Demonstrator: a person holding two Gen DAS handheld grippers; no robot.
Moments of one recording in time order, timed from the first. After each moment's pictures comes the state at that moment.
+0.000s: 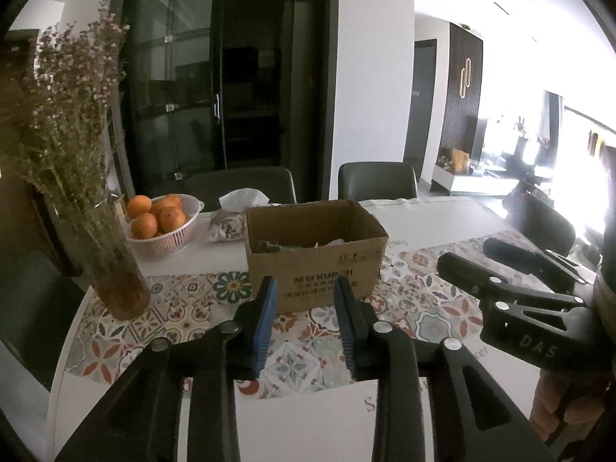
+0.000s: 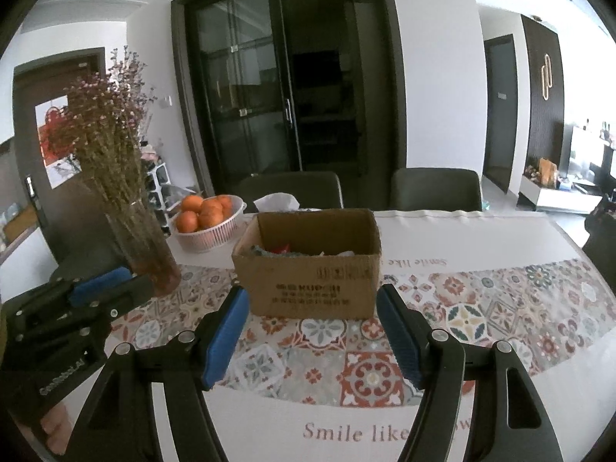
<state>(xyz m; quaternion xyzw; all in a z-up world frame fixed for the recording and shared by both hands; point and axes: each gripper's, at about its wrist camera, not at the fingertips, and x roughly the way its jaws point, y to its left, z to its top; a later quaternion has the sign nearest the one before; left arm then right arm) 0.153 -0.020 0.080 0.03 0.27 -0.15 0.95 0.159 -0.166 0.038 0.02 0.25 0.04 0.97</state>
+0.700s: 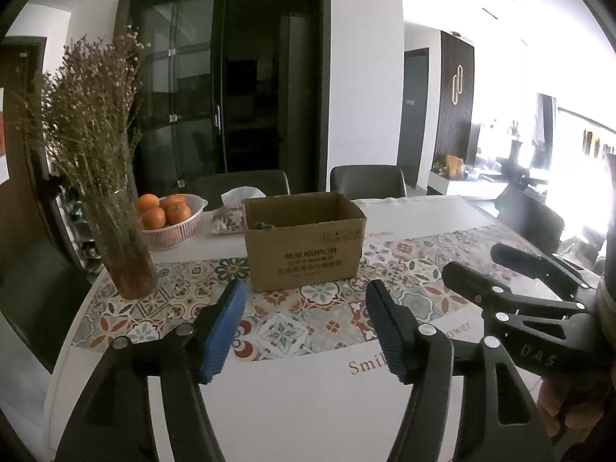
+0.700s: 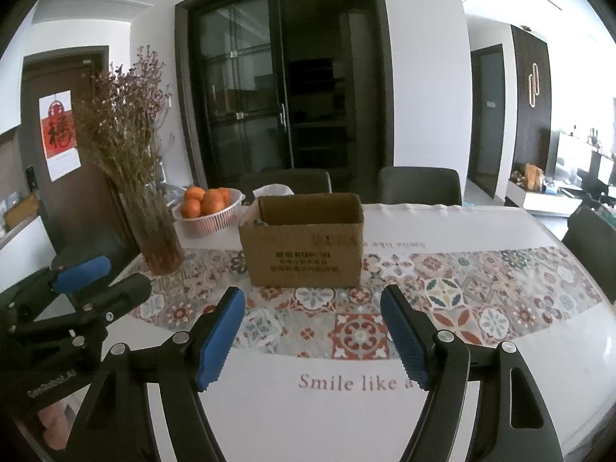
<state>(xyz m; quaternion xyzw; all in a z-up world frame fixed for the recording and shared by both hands) 0.064 -0.018 0.072 0.03 0.24 -0.15 0.96 0.071 -0.160 0.024 0.01 0.24 0.02 0.97</state>
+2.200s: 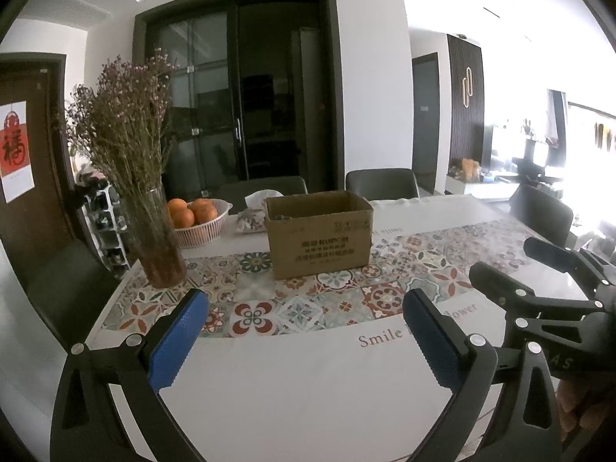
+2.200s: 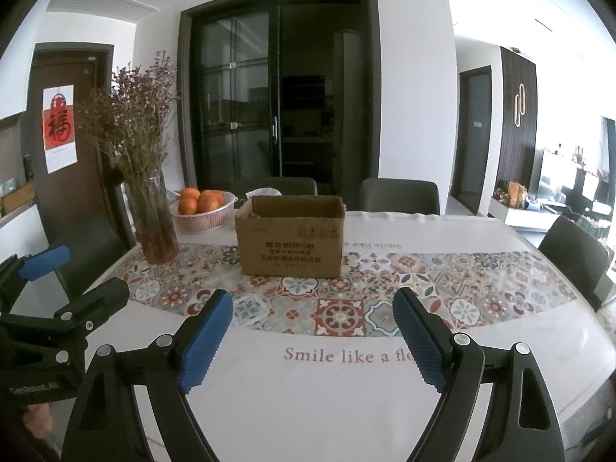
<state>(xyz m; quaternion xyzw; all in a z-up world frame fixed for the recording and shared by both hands) -0.005 -0.013 0.064 0.05 0.22 -0.11 0.97 0.001 -0.155 0.017 -0.01 0.21 -0.01 0.98</state>
